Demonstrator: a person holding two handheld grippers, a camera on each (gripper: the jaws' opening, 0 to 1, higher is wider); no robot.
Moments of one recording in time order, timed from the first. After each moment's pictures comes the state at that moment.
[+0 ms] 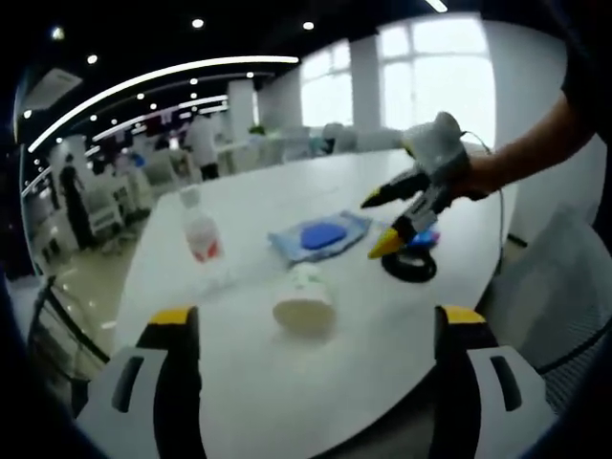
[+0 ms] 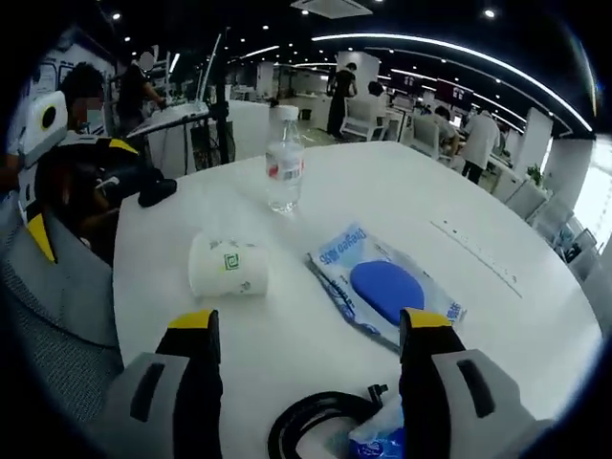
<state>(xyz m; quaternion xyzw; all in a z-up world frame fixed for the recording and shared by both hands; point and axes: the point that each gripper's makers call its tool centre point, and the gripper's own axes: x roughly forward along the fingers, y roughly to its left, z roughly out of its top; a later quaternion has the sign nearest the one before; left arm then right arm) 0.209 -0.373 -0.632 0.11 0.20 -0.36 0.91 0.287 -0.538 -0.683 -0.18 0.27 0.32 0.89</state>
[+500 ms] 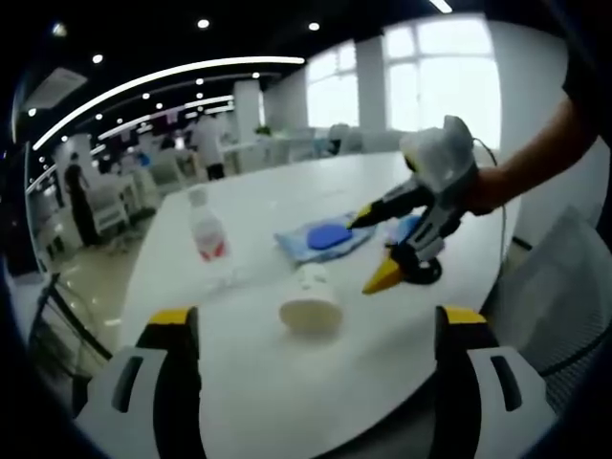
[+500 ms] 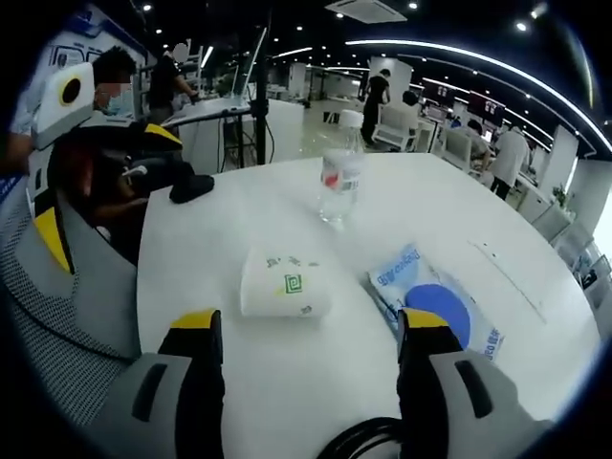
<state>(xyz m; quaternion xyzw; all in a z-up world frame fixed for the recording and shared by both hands) 0.211 -0.371 -0.630 0.10 0.20 -0.35 0.91 0.274 -0.483 -0.691 -0.19 0.27 0.37 0.87</state>
